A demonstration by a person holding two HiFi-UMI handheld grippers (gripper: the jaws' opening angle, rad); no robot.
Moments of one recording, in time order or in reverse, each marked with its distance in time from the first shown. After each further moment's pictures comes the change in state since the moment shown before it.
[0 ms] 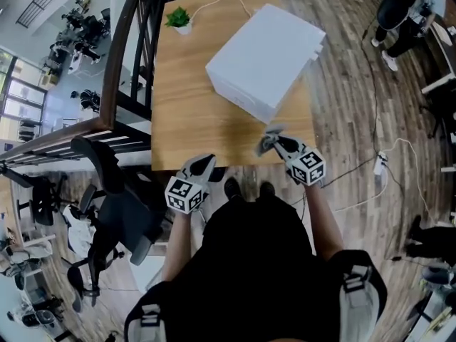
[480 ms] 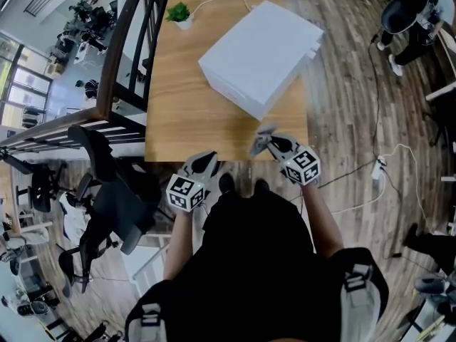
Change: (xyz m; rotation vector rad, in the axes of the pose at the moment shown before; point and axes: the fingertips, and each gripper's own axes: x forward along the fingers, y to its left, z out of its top) left arm 0.026 -0.046 -0.001 -0.014 -0.014 0.050; right arm -0.018 -0.001 -0.008 -0.052 0.018 0.105
